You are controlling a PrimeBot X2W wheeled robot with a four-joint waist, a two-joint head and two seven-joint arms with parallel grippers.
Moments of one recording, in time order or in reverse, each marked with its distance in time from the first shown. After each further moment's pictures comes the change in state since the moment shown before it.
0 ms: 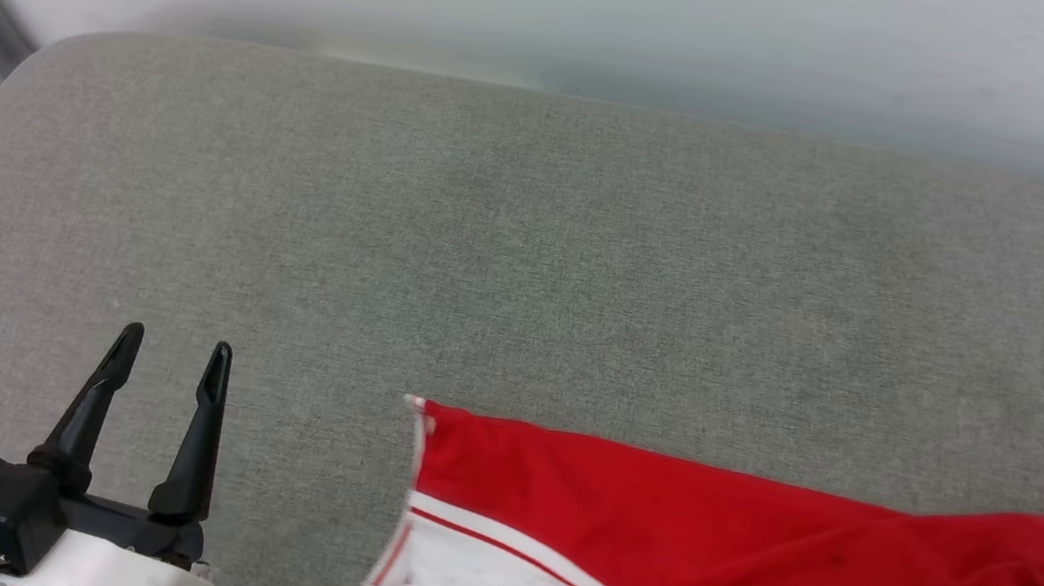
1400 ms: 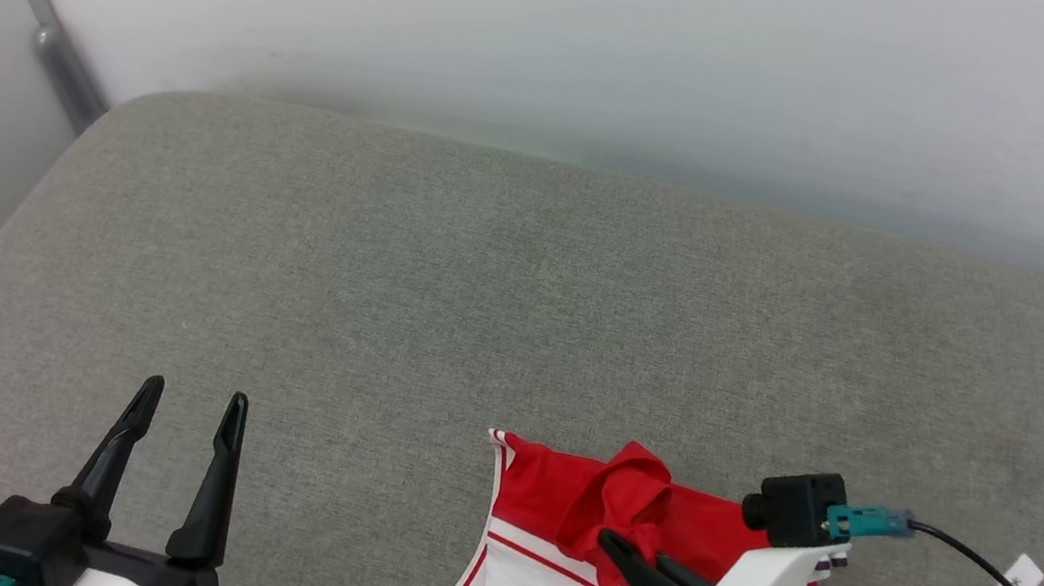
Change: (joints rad) left arm 0.059 -0.018 -0.023 0.021 -0.009 0.000 0.000; right arm -0.045 0.119 0.667 -0.179 0.302 -0.001 0.047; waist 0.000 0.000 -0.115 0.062
